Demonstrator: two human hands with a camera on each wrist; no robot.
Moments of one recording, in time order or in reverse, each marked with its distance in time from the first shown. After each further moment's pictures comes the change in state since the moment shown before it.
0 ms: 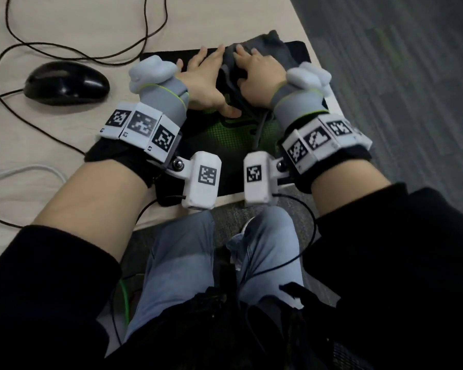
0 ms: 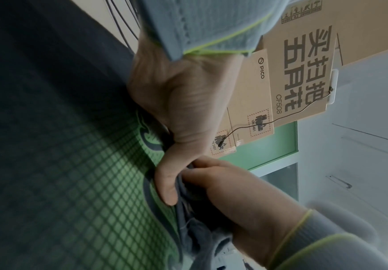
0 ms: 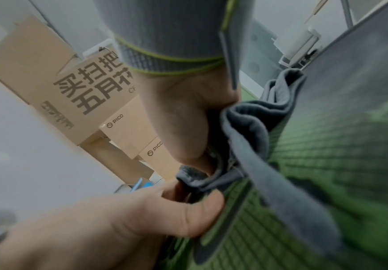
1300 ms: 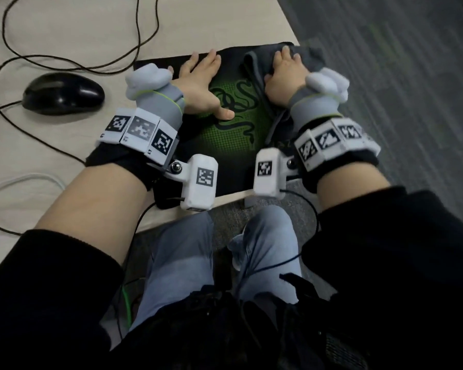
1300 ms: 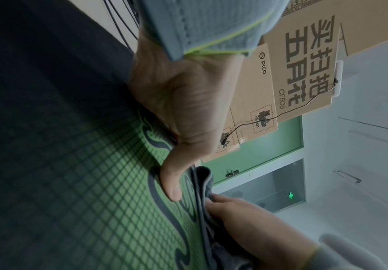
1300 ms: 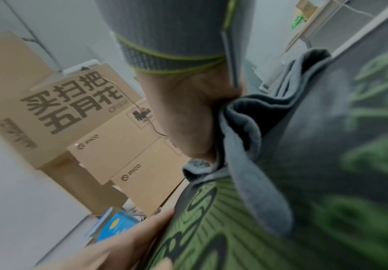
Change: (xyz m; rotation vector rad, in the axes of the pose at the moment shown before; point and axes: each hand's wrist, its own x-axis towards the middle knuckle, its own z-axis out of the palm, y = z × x) left_hand -0.006 0.005 -0.001 0.032 -0.030 0.022; right_hand 0.008 0.048 0.007 0.032 0.019 0.304
